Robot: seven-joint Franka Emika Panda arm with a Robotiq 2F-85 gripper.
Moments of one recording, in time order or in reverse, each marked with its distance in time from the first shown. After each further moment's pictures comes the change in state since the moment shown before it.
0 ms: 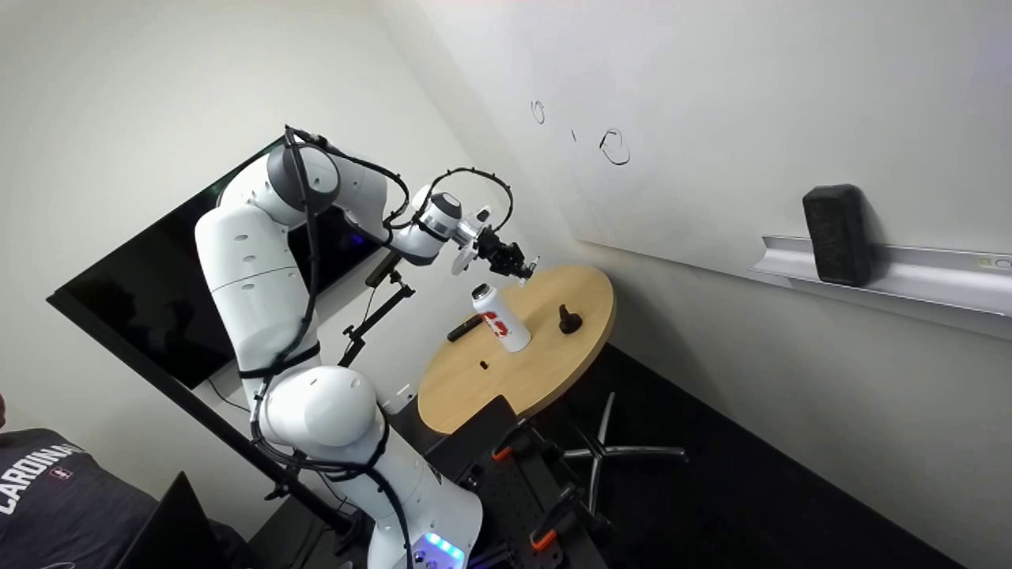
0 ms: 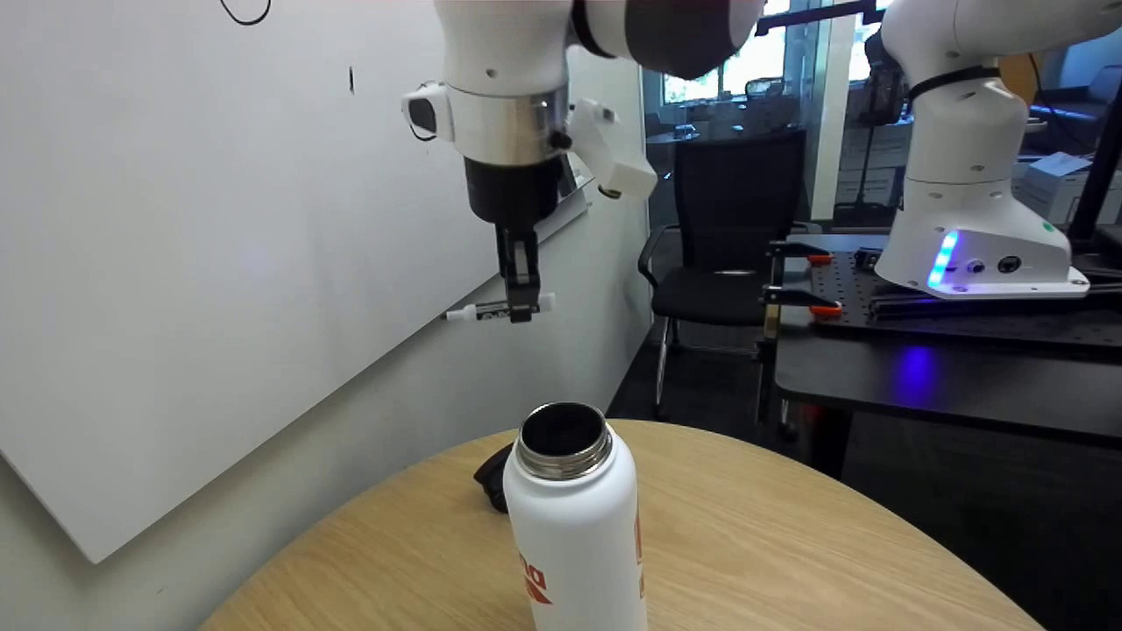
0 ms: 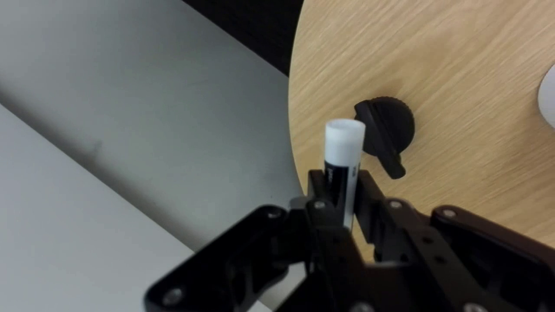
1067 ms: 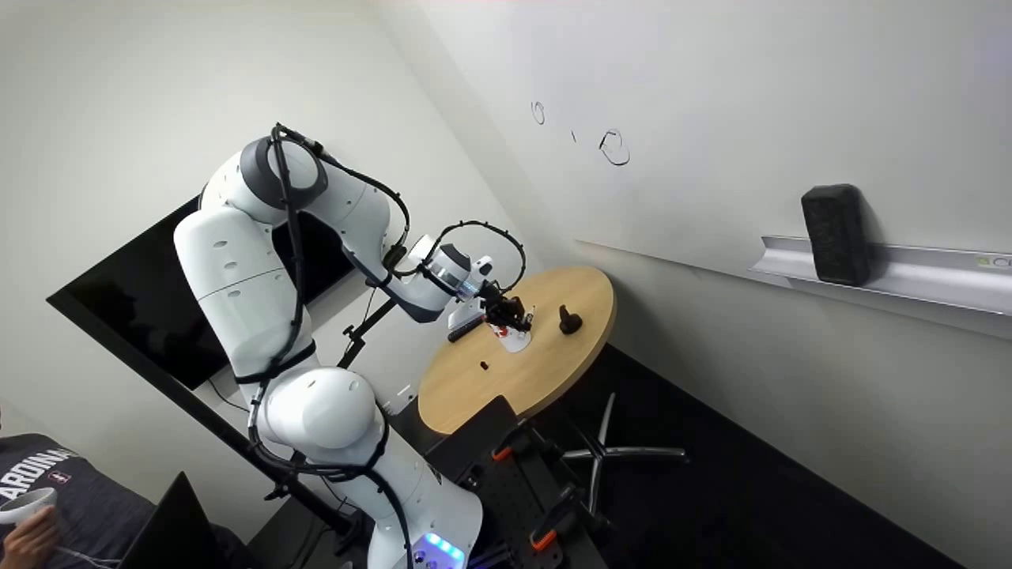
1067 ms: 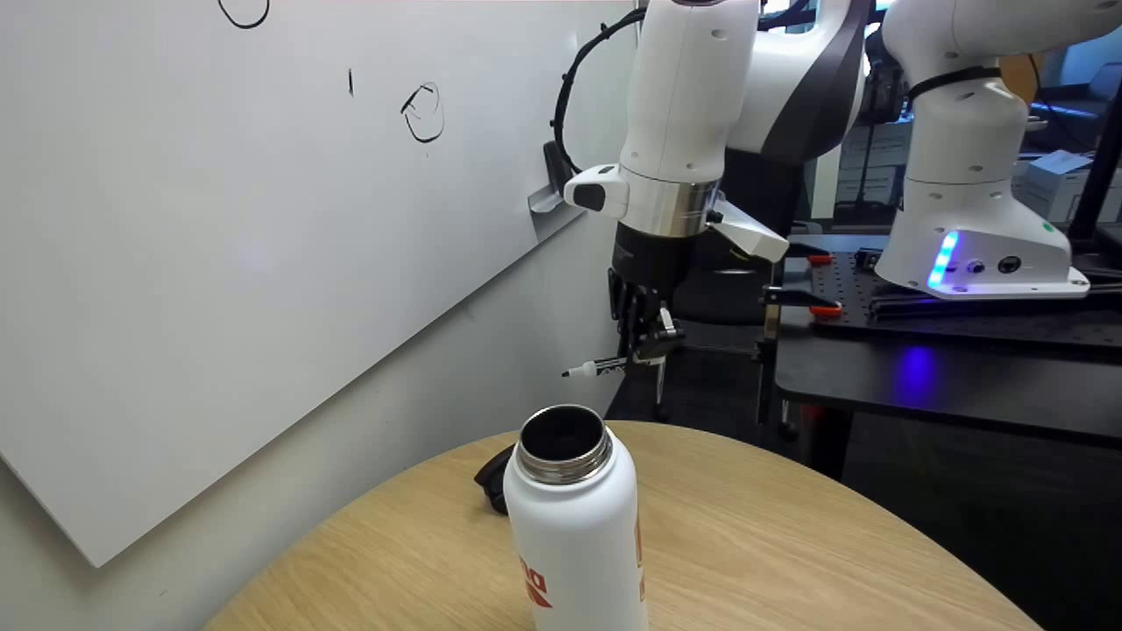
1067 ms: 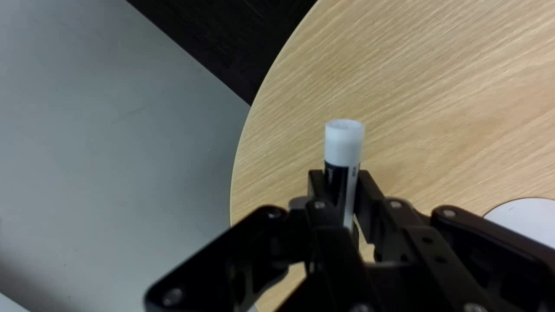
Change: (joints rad) arm -0.028 -0.090 -0.042 -0.445 -0.198 0.455 0.132
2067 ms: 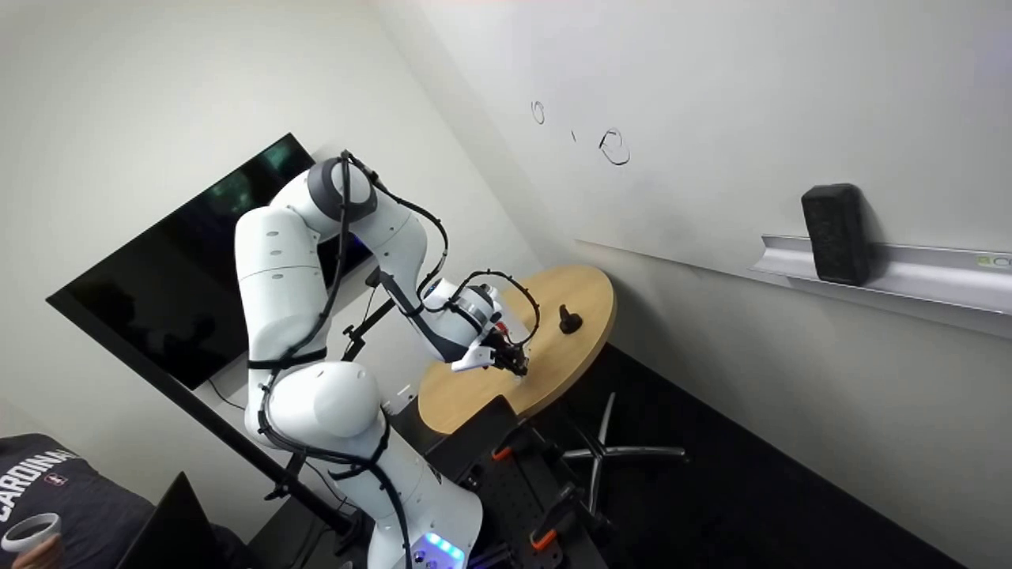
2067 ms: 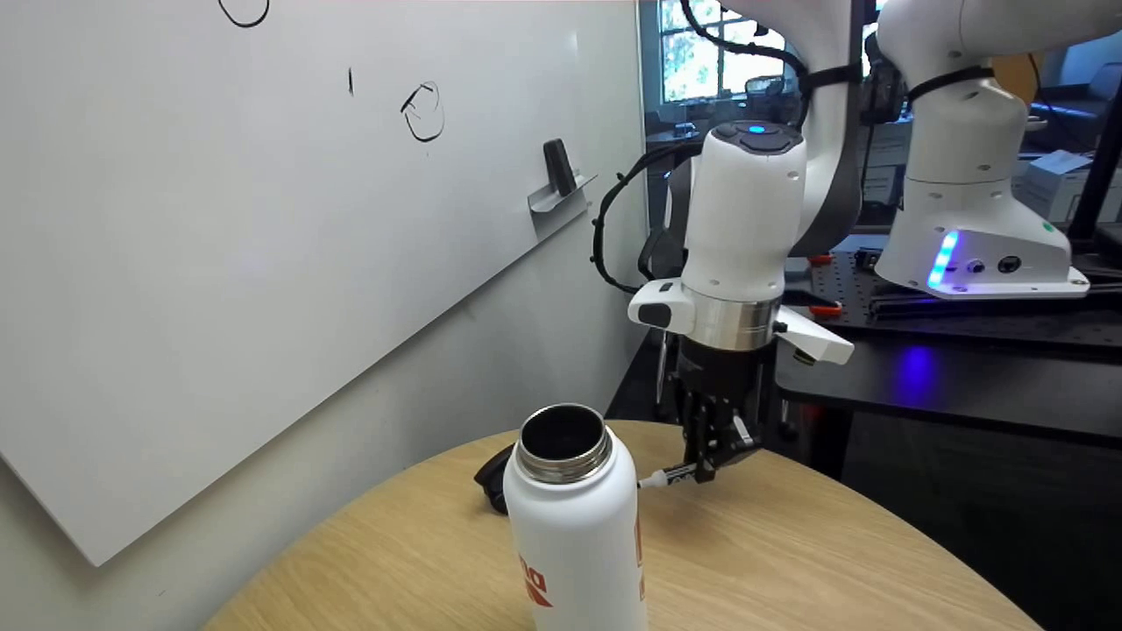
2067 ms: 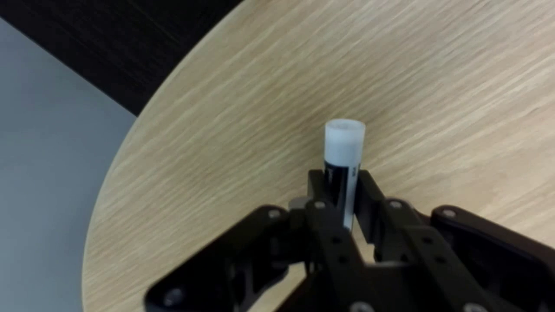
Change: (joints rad) arm 0.151 0.297 -0.133 0.053 -0.279 0.301 0.322
